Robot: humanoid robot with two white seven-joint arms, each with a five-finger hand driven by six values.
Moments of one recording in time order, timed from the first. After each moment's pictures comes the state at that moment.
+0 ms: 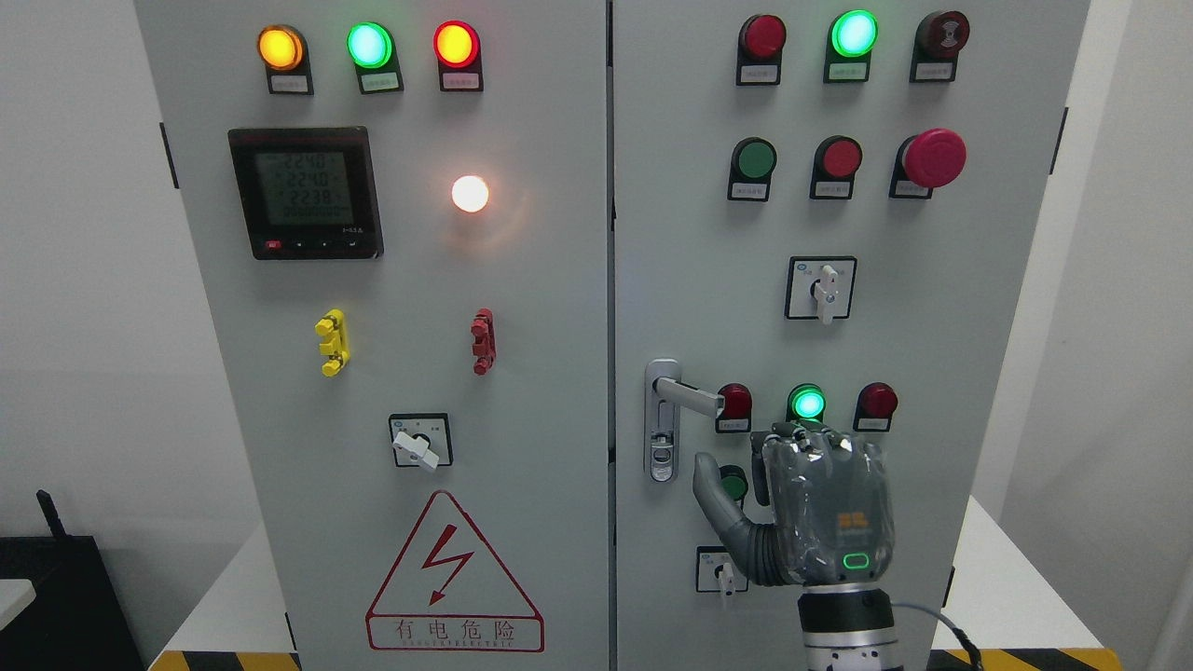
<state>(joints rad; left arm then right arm) -0.05 -0.04 0.00 0.00 0.12 -0.12 -0.14 -0.36 0.10 0.16 -1.80 1.43 0.00 -0.25</state>
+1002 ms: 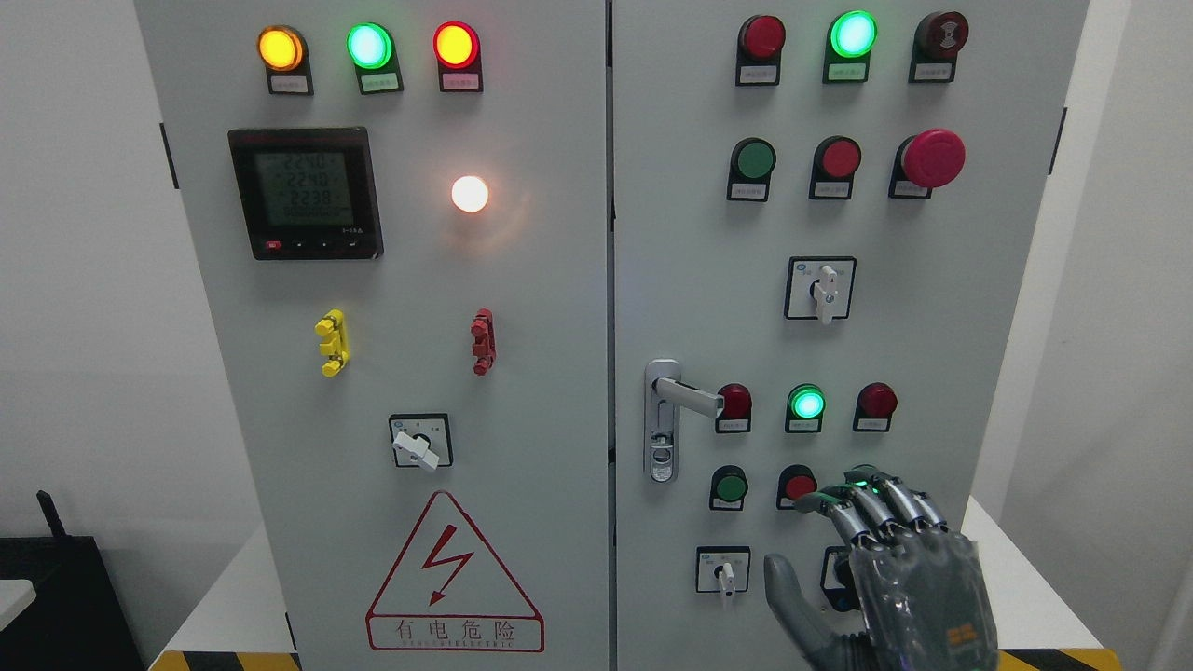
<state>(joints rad) -0.05 -0.04 0.00 0.00 0.12 -0.12 -0.14 -0.17 -0.05 0.08 -1.98 1.19 -0.13 -0.26</state>
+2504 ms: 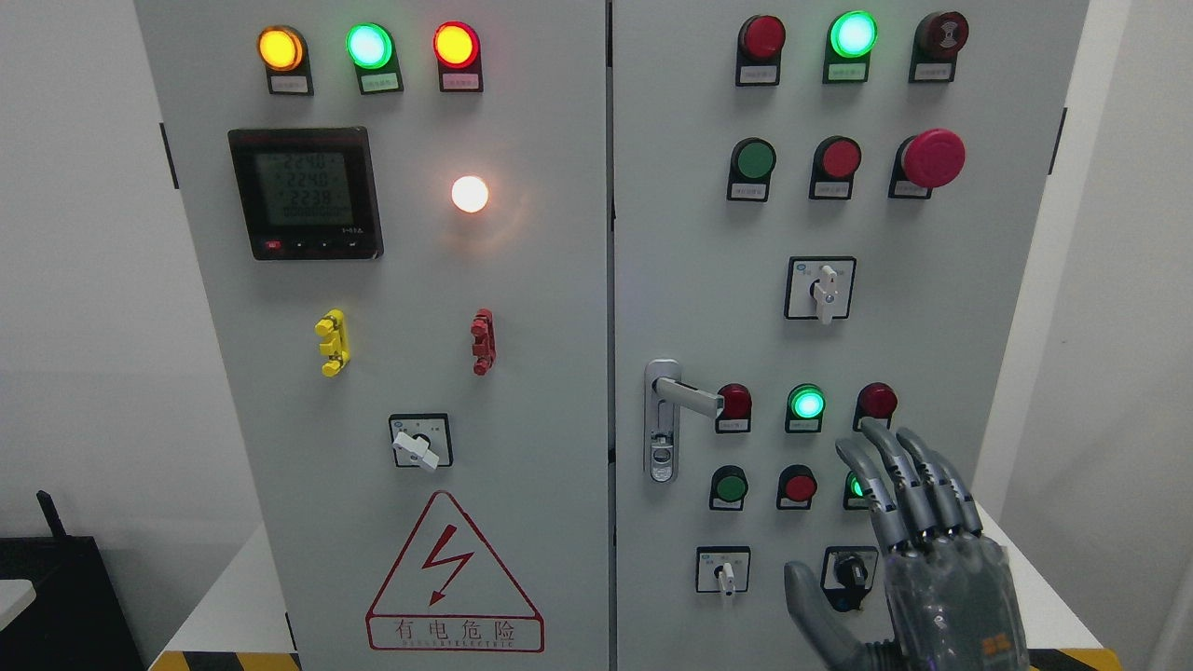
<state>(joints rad) -0.05 -0.04 0.00 0.00 0.12 -0.12 -0.14 -0.14 -0.05 0.08 -2.01 1.14 -0.13 -0.26</state>
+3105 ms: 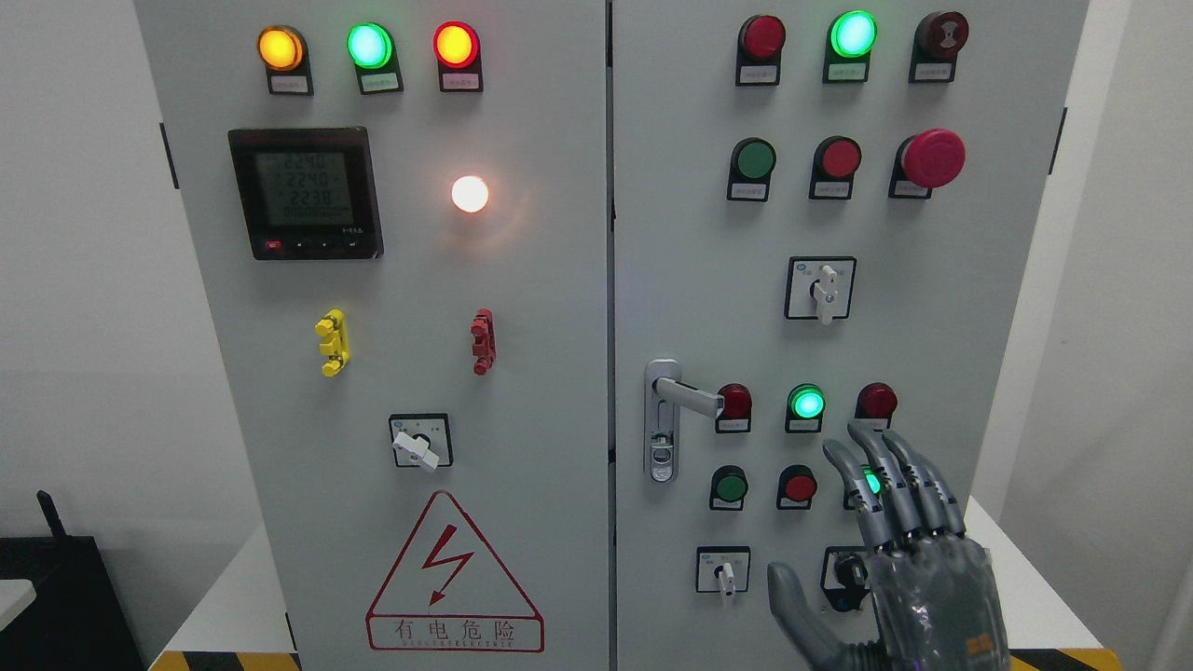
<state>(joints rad) -0.05 -0.04 0.00 0.00 0.12 -0.12 -0.14 -0.15 -0.02 0.08 -2.01 1.14 -0.15 -0.26</state>
